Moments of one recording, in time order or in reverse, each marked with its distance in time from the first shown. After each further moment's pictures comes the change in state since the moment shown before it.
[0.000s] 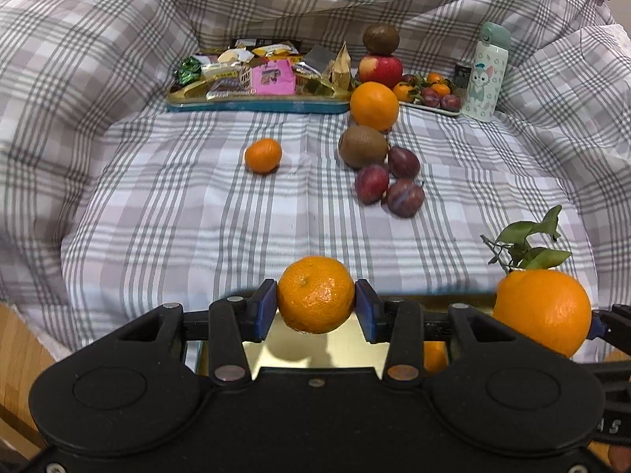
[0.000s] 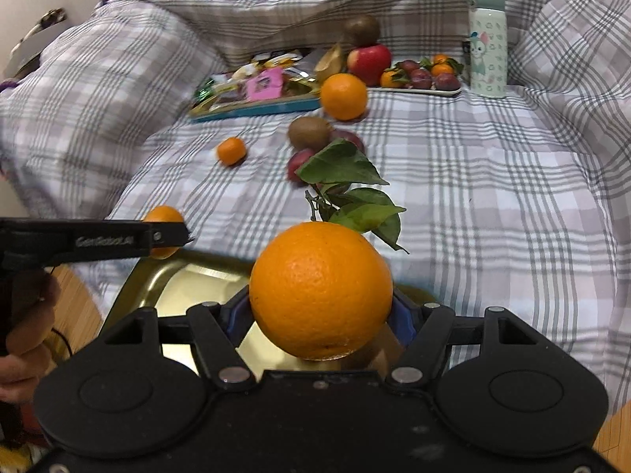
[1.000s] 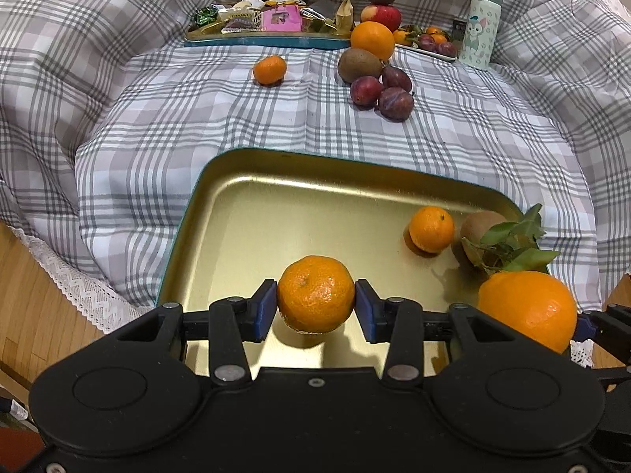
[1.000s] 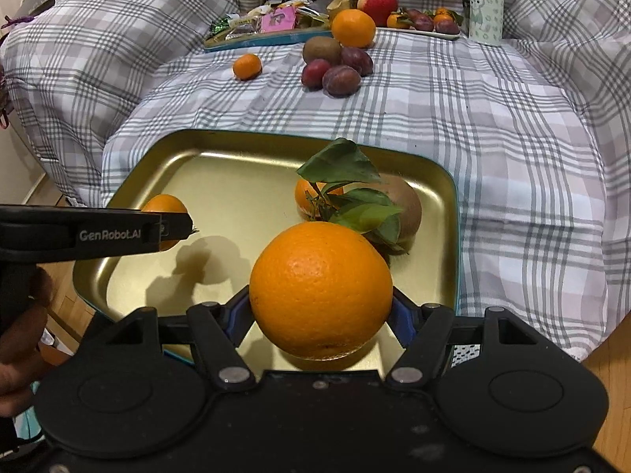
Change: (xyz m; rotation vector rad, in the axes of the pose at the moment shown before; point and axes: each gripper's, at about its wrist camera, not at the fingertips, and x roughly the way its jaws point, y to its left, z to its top) left arm -0.019 -0.014 -0.085 -0.031 0.060 0.029; right arm -0.018 0.018 -0.083 -0.044 0.101 -0.043
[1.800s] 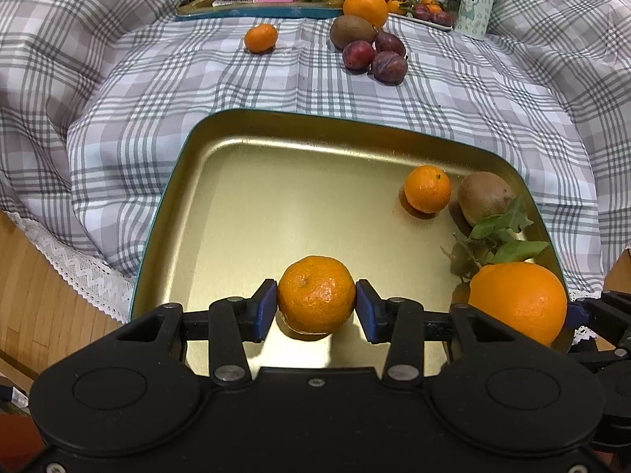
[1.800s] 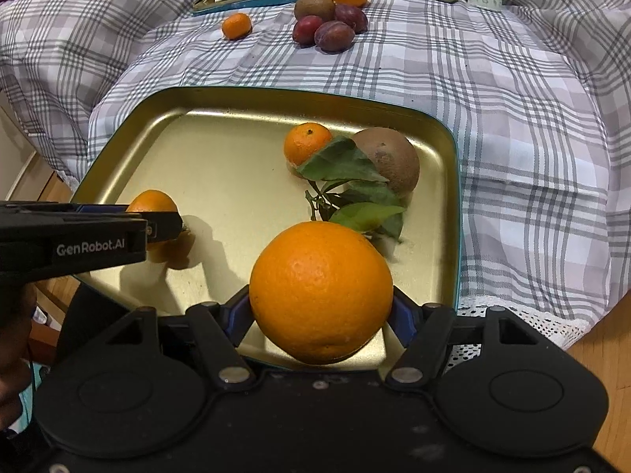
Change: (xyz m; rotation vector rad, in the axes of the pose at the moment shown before) left arm 0.006 -0.005 -0.012 0.016 0.076 -0.002; right arm 0.013 0.001 -0.007 -0.001 0.107 -0.021
